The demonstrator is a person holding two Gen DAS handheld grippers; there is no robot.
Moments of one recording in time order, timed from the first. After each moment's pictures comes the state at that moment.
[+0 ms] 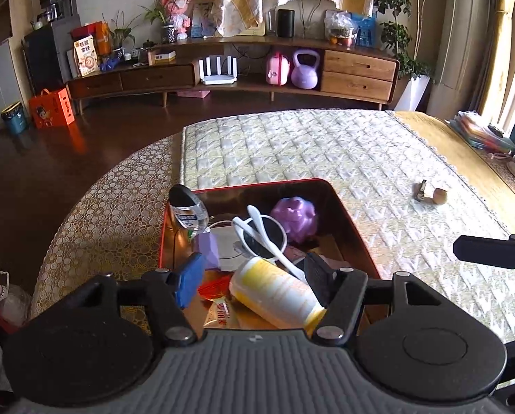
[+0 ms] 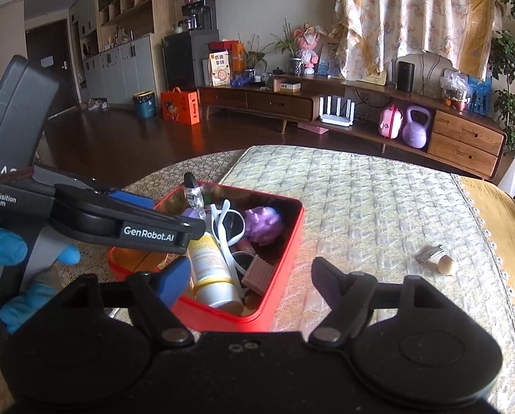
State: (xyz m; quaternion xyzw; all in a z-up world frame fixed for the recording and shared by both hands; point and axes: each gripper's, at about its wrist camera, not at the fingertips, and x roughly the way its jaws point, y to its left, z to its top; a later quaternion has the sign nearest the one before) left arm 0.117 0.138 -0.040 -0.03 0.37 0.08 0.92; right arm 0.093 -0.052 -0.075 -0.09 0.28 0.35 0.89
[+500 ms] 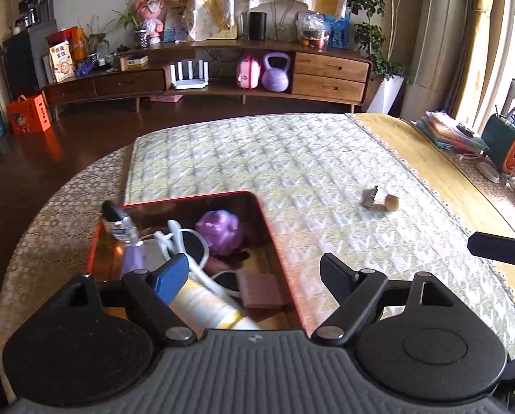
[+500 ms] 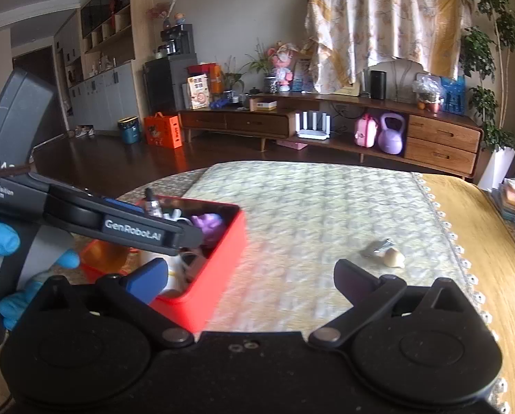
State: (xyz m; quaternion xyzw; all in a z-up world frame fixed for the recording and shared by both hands) left arm 0.137 0.078 -0.032 -0.04 0.37 0.04 0.93; right arm 0.107 -0.132 -0.073 -0.06 0.25 0.32 0.91
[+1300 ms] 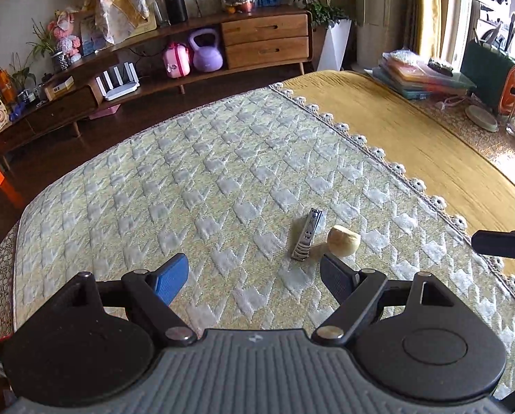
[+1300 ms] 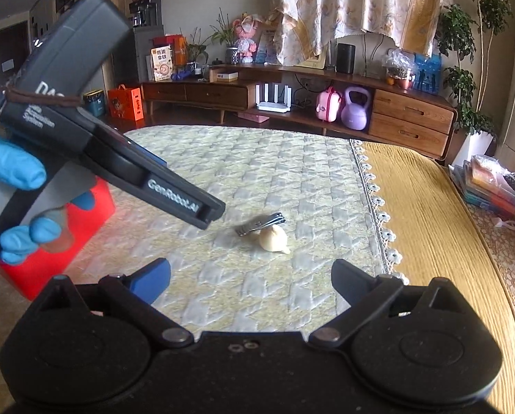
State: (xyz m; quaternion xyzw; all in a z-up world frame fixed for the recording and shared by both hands) left arm 0.314 -0.046 -0.083 0.08 0.42 -0.03 0.90; right arm 0.220 -0.205 -0.129 -0.10 0.29 0.28 0.91
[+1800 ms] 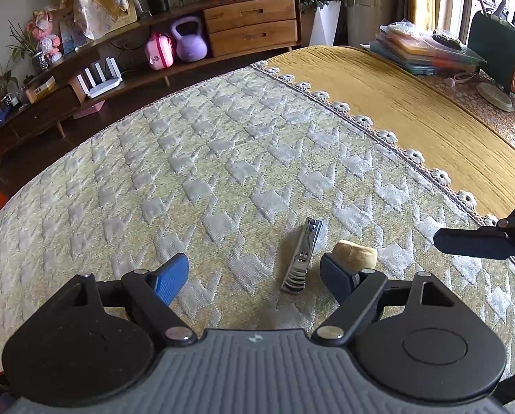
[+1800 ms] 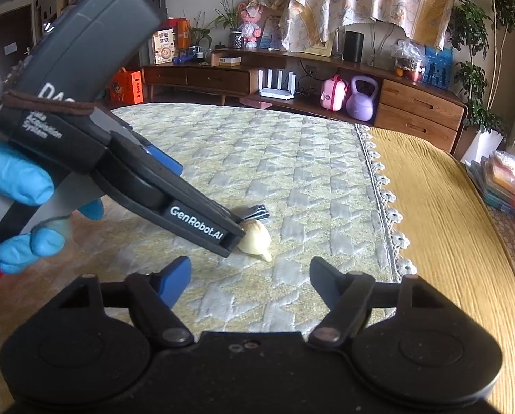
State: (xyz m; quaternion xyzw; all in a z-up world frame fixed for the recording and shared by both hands) left arm 0.364 -0.062 -0.127 0.10 0.43 -0.05 0.89; right arm 0.272 -0.197 -0.163 -0.12 0.30 0.29 0.90
